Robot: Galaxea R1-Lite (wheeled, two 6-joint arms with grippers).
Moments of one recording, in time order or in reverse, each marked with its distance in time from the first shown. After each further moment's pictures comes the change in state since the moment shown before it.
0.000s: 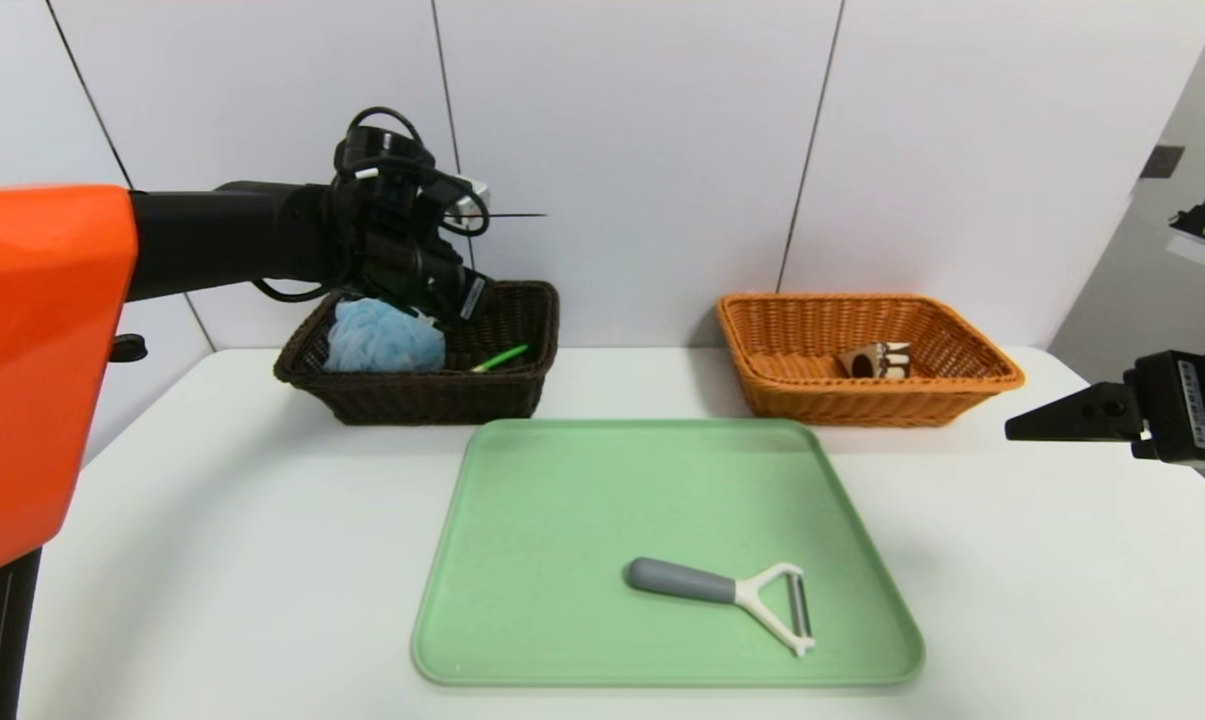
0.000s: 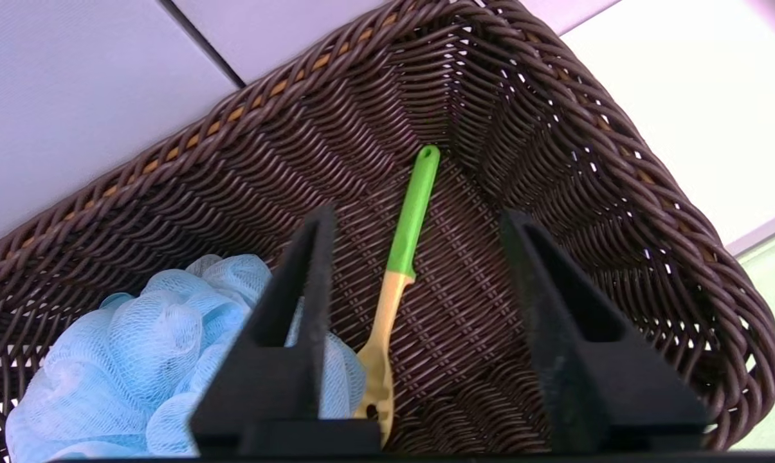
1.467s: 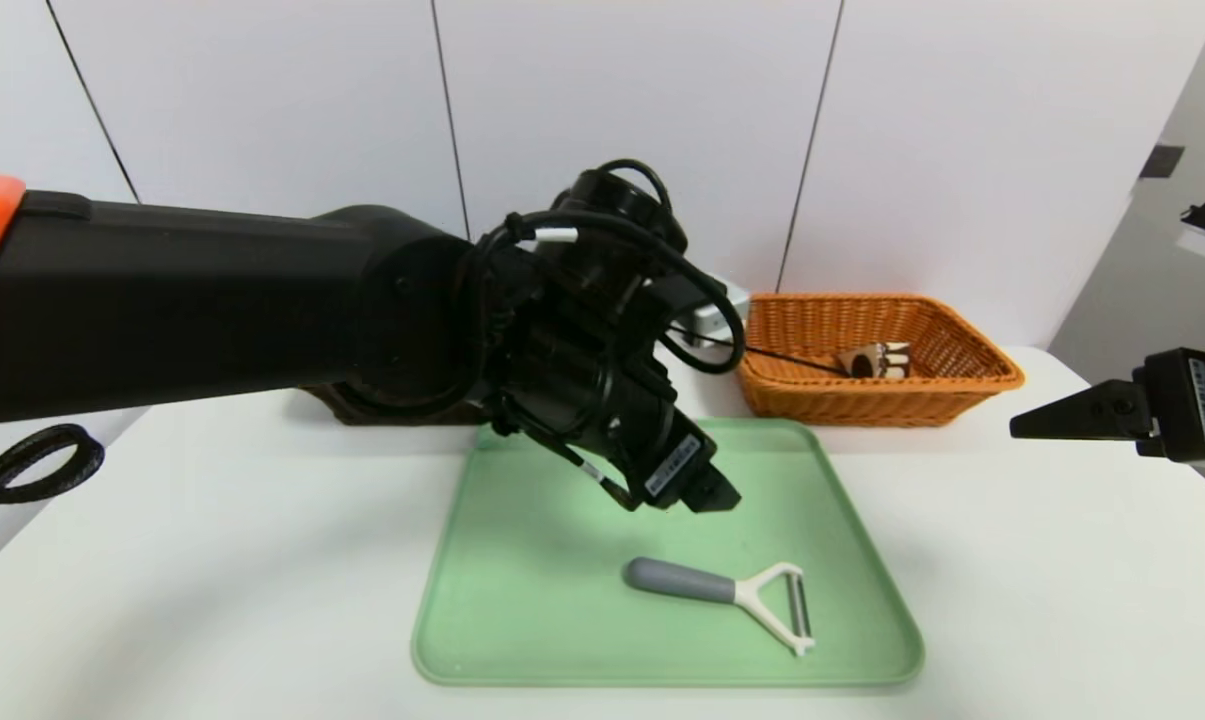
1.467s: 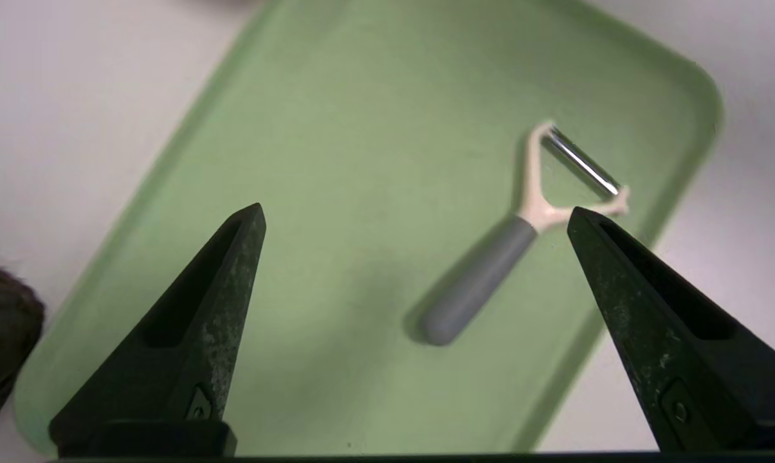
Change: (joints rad) left arm -0.531 -0.206 0.277 0.123 -0.038 -0.051; right arm -0.001 -0.014 0.000 0.000 0.000 0.000
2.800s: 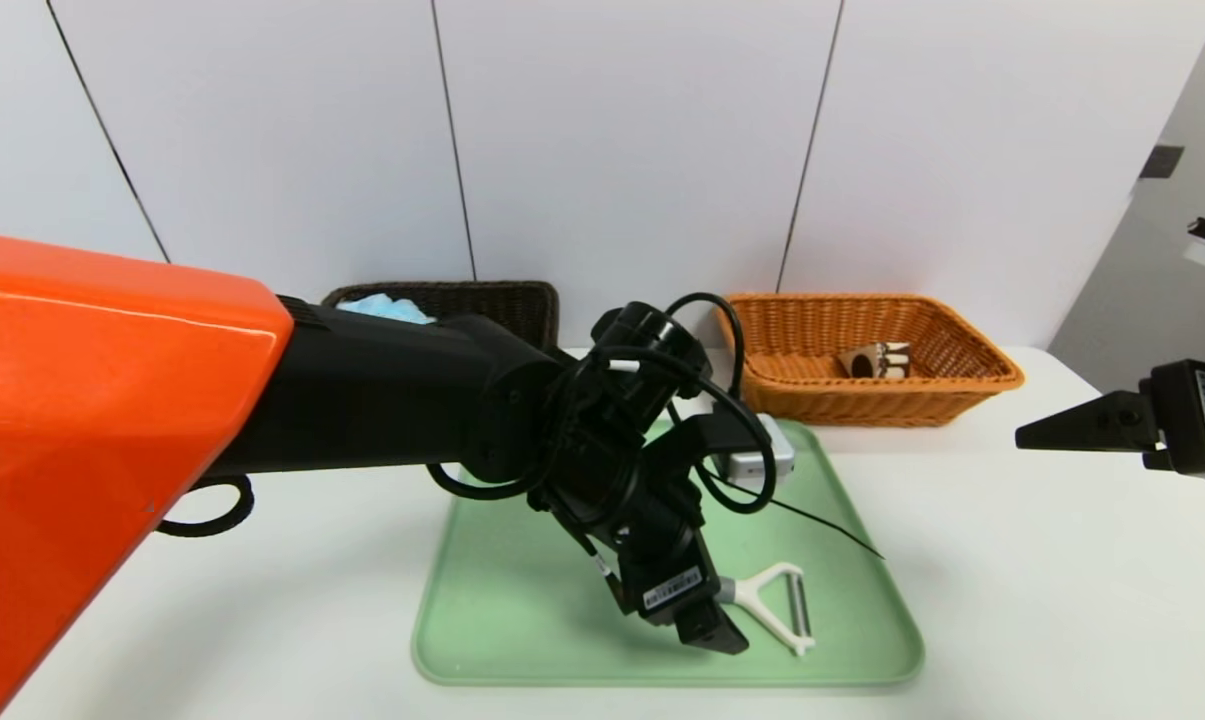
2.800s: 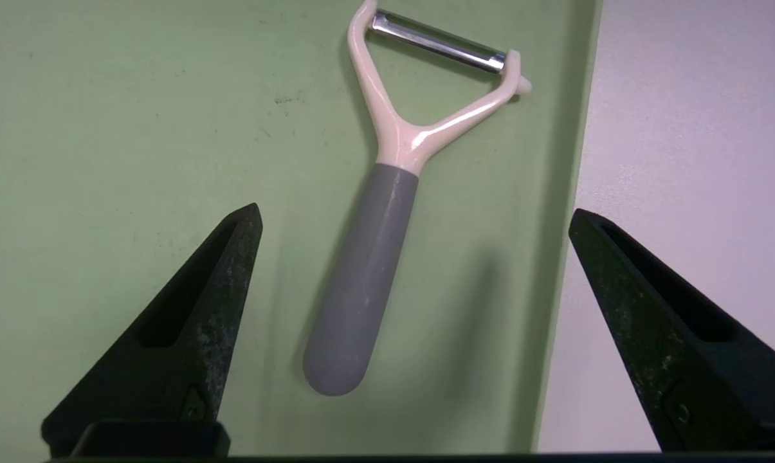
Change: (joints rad) left arm -0.021 0.109 0.111 -0.022 -0.239 0.298; right arm -0.003 -0.014 0.025 0.000 0.000 0.018
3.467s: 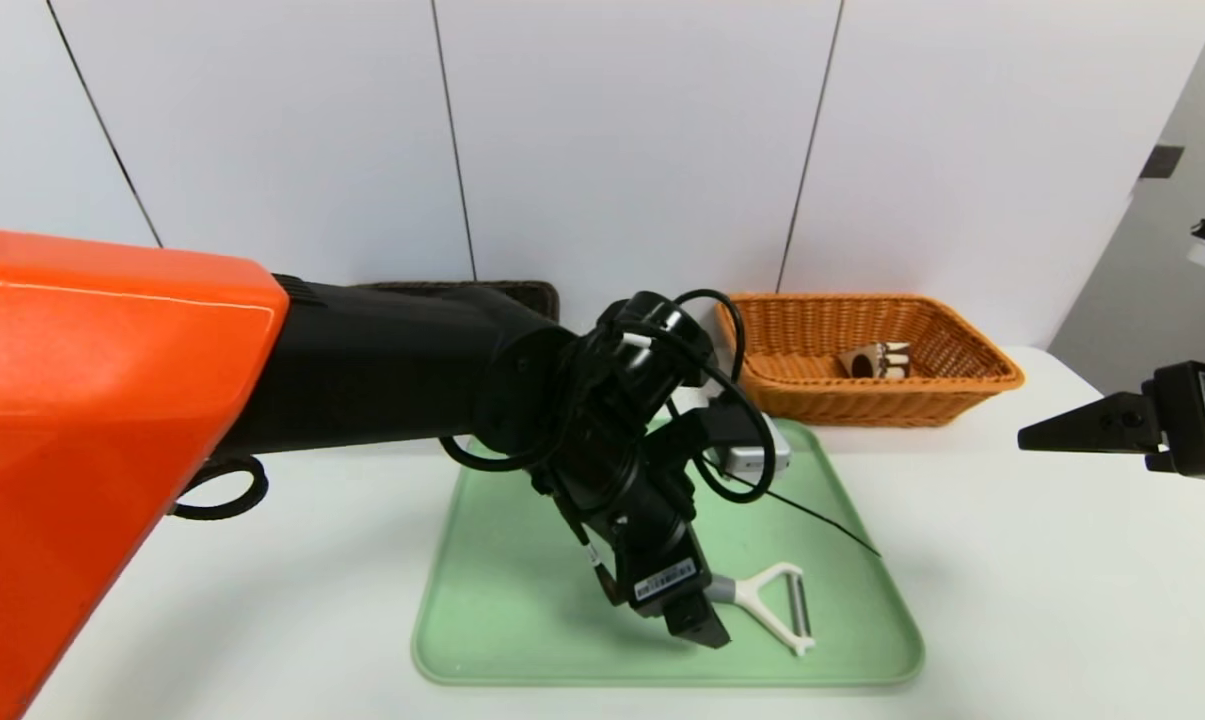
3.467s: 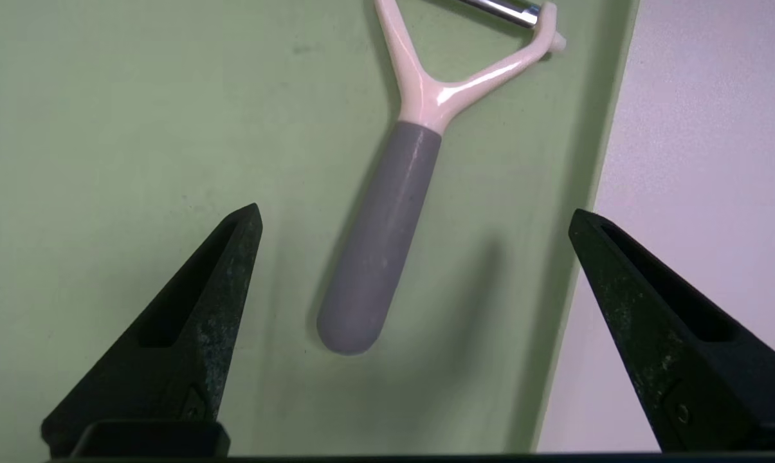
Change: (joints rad) left arm 0.000 0.021 -0.109 0.162 0.073 -0.001; right arm -0.006 -0.004 0.004 0.000 0.003 0.000
